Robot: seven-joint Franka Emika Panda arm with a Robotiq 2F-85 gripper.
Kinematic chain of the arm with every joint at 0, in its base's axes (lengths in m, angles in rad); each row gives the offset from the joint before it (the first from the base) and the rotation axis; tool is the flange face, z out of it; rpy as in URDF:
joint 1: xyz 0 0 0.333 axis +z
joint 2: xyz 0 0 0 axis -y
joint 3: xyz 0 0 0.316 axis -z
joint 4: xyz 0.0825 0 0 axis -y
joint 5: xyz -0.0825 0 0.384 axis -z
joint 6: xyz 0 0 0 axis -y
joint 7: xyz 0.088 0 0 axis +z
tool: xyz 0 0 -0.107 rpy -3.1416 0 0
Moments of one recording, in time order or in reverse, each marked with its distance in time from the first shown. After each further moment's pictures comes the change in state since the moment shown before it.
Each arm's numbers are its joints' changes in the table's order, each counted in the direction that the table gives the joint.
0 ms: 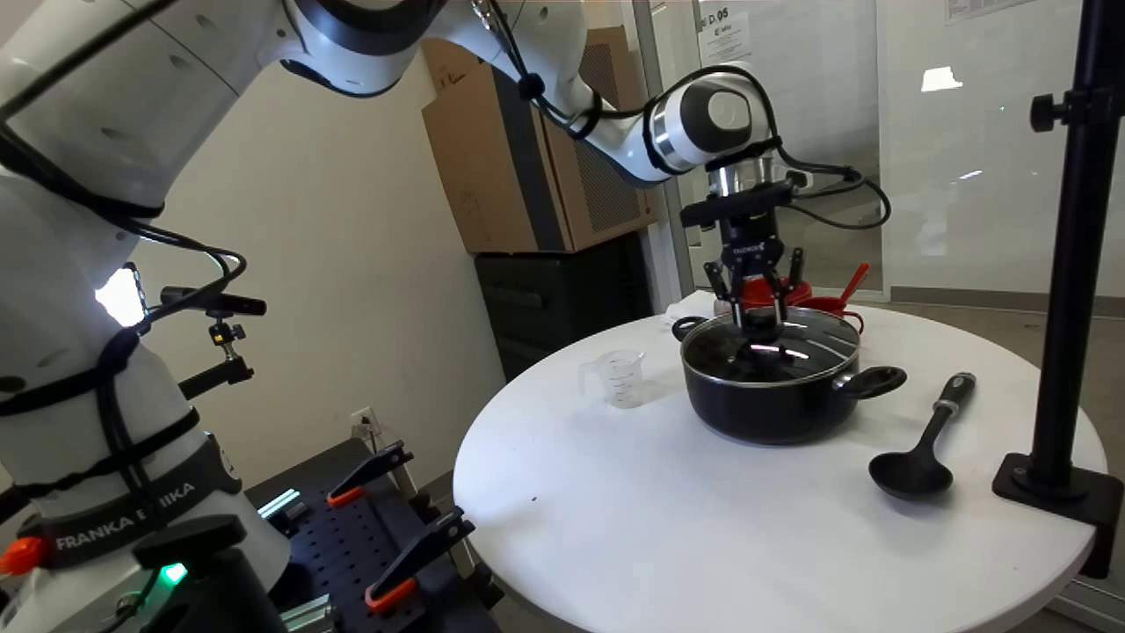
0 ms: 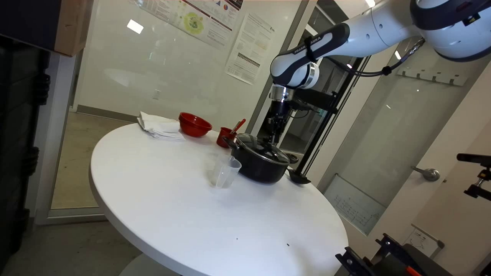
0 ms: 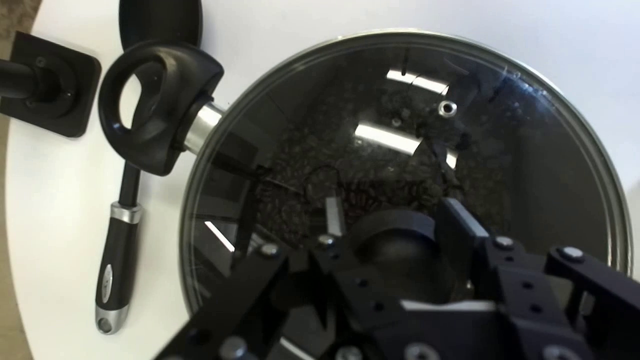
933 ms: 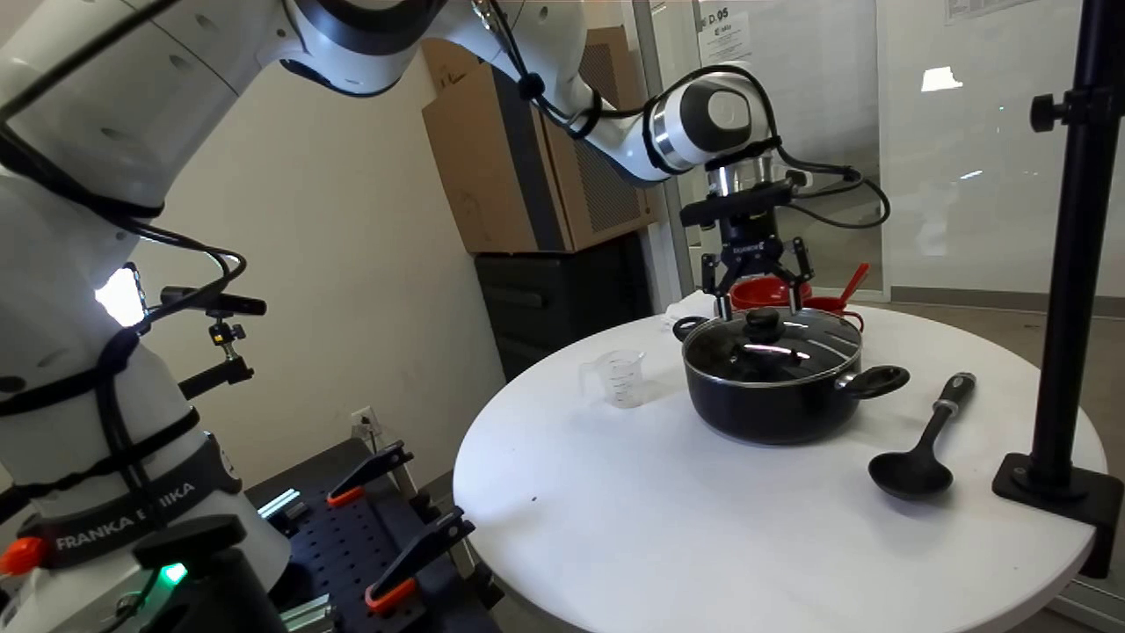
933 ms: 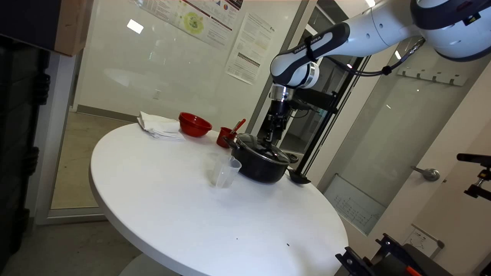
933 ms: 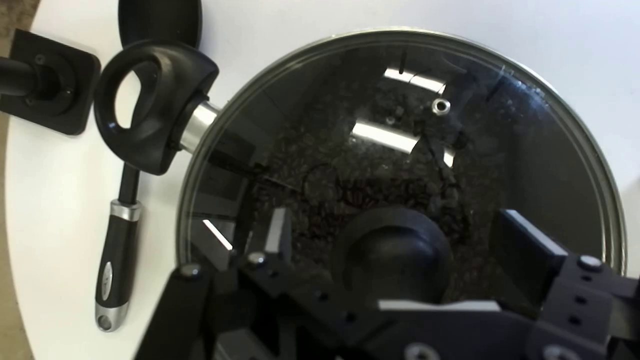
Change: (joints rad) arm 0.000 0.000 -0.002 0.001 0.000 0.001 0.000
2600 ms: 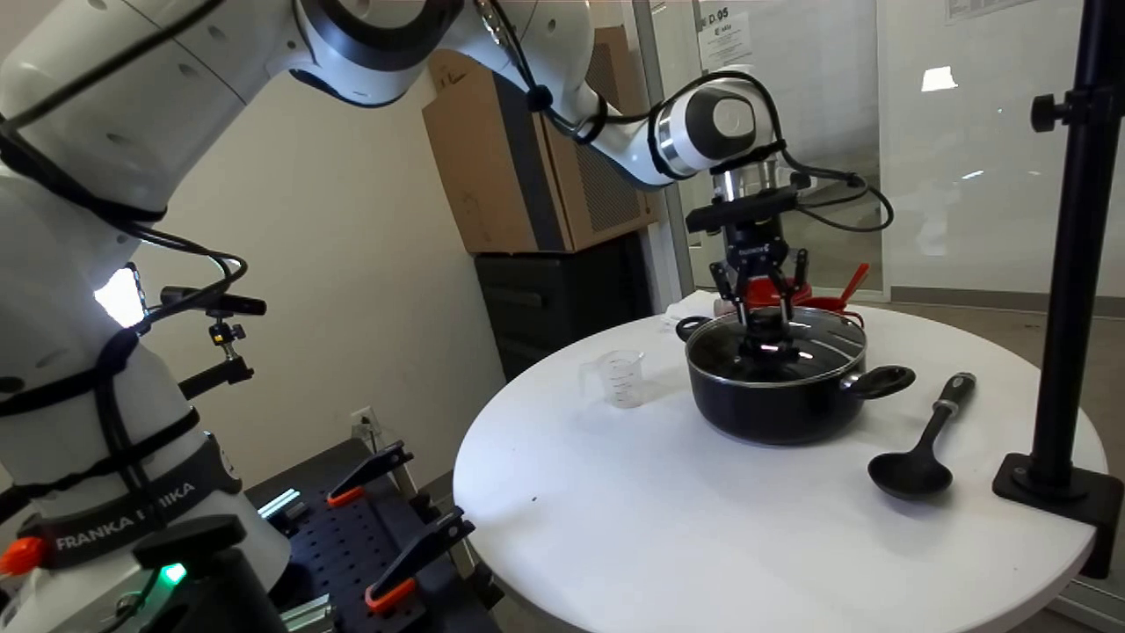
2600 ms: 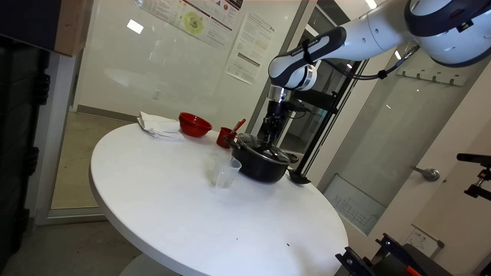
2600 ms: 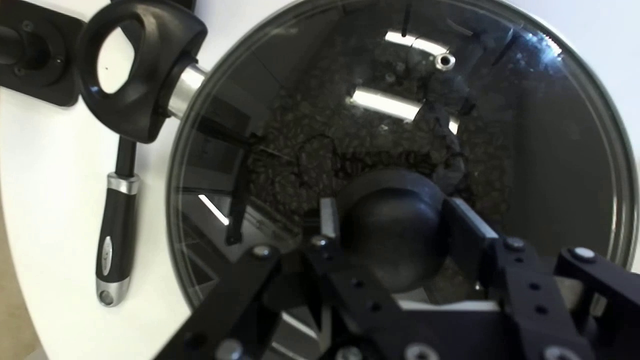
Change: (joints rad) arm -0.008 -0.040 -0.011 0.048 -0.015 0.037 -0.003
